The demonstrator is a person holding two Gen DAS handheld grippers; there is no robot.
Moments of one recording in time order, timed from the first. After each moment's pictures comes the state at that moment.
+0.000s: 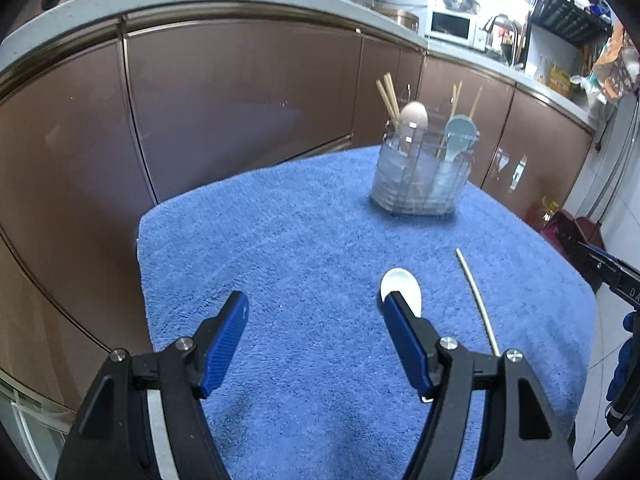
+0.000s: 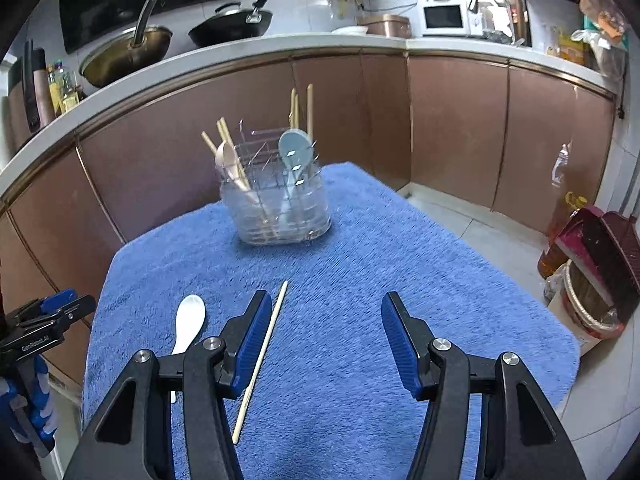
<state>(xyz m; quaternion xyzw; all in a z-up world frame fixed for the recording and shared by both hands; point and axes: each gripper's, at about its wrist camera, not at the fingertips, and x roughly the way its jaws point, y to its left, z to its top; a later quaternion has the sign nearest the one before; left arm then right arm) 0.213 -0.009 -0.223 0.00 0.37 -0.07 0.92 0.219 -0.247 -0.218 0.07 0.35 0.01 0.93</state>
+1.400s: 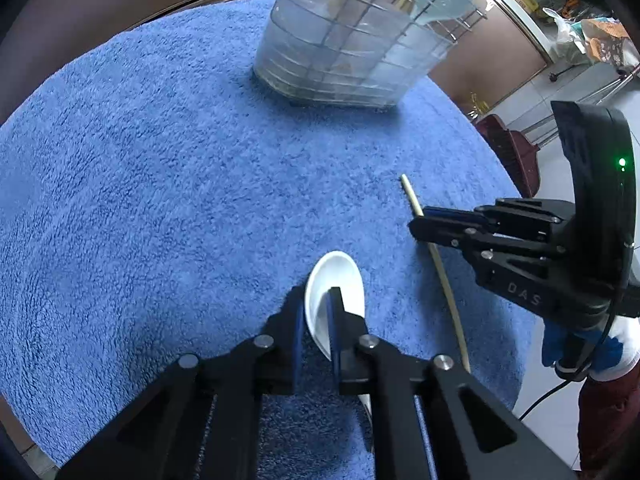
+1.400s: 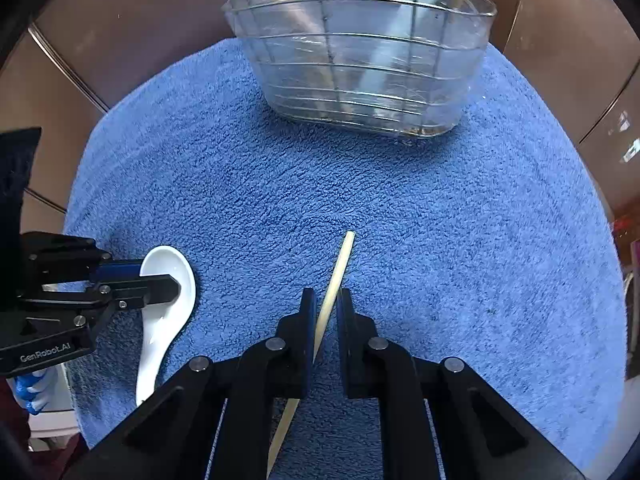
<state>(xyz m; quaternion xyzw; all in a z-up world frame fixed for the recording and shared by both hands) 0.349 -0.078 -0.308 -0.03 0.60 -0.28 0.75 0.381 -0.171 -0.322 -0.01 0.61 0.11 0.78</state>
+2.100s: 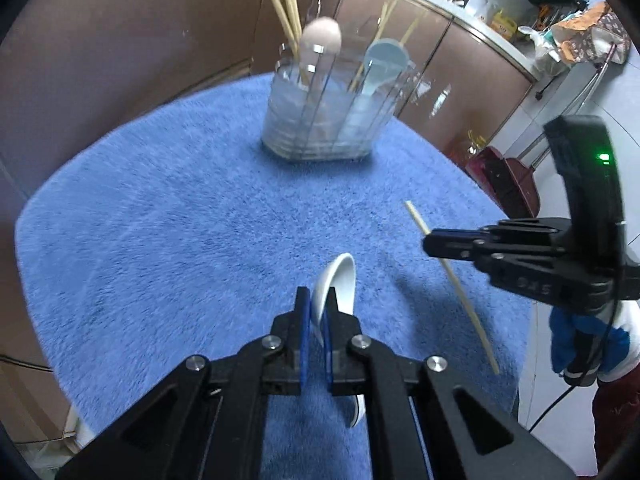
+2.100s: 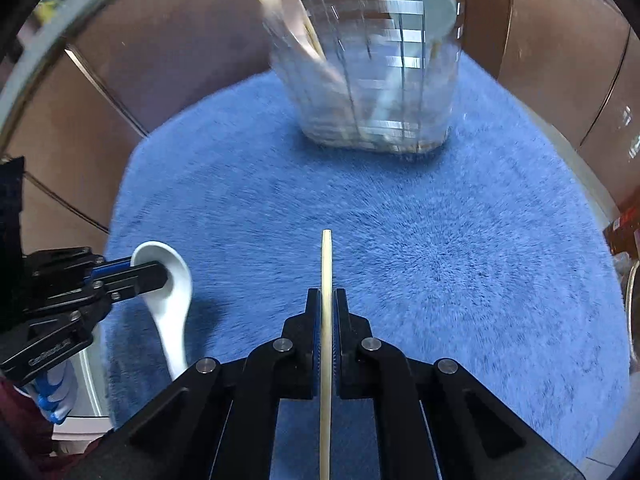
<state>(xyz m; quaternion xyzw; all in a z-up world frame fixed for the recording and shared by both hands) 0.272 -0.065 -0.239 -0.01 0.49 -0.24 0.84 0.322 -0.188 -0.268 0.04 0.55 0.14 0.82</state>
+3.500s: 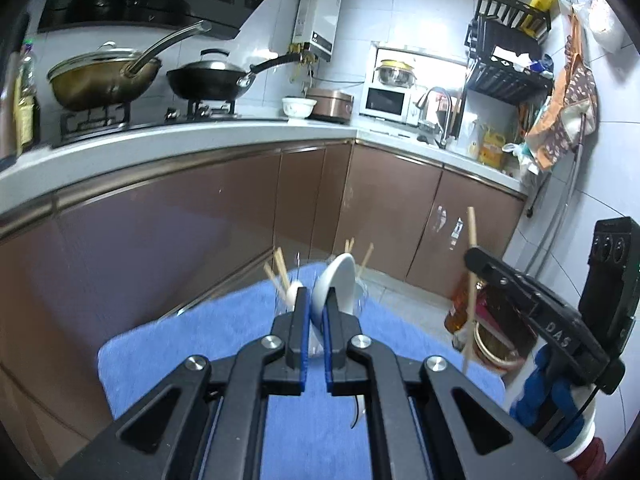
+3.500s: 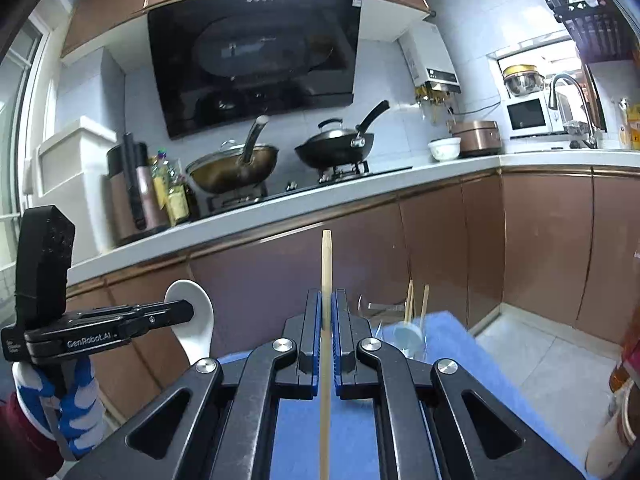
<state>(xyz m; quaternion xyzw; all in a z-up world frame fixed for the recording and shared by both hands) 0.234 -0.080 -0.037 -0.03 0.24 -0.18 0.95 0.253 -0.243 -0.078 0.09 0.14 0.18 0.97</state>
